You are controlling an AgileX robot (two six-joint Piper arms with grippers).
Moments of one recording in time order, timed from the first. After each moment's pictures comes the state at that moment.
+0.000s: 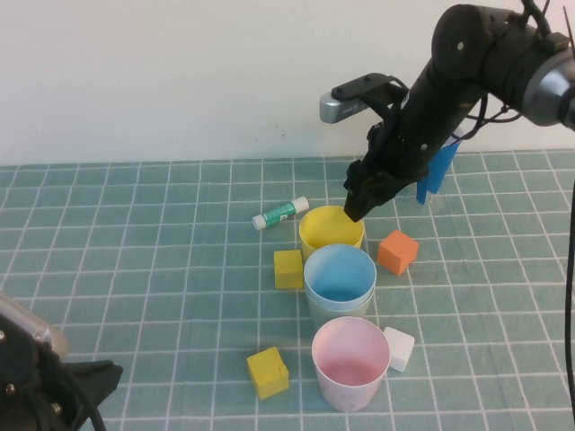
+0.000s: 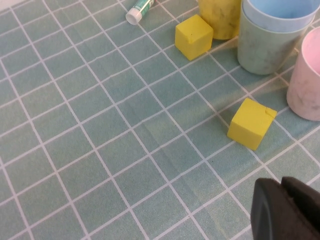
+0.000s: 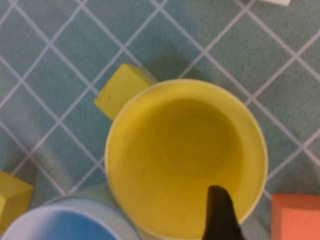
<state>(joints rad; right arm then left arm) 0.39 2.26 -2.11 0.32 1.26 -0.42 -0.56 0.65 -0.51 0.05 0.55 -0.07</state>
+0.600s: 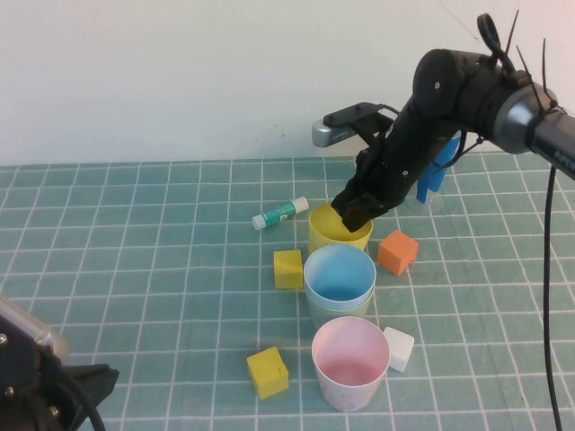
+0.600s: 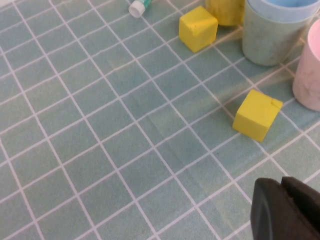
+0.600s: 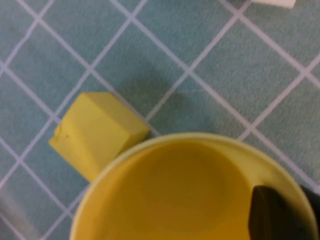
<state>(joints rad) 0.39 2.37 -2.11 0.34 1.15 -0.42 -0.56 0.65 -0.51 0.07 0.57 -0.06</state>
